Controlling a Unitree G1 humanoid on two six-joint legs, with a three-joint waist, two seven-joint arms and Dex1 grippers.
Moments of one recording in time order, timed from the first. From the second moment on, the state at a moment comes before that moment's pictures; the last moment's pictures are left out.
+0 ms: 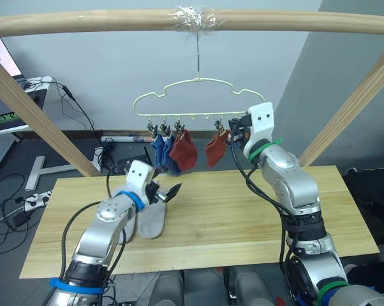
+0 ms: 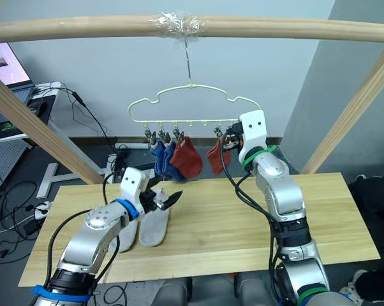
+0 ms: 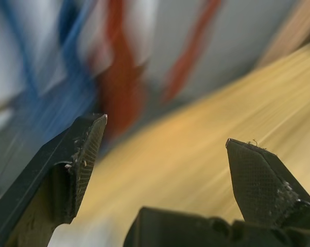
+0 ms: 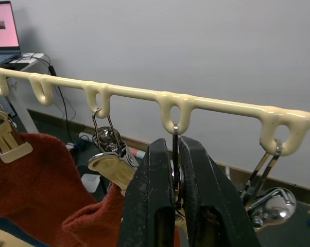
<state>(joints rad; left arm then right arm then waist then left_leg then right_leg) -0.16 0.46 -0.05 0.00 -0.14 0.39 -0.49 -0.62 -0.12 0.03 -0.14 0.15 0.66 0.20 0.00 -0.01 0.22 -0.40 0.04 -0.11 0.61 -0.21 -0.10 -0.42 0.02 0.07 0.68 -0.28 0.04</state>
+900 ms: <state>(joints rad) -0.17 0.44 -0.12 0.15 -0.11 0.49 -0.66 -0.62 -0.16 0.01 -0.19 0.15 0.75 0.20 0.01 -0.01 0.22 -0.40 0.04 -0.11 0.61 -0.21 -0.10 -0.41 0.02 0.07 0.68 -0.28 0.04</state>
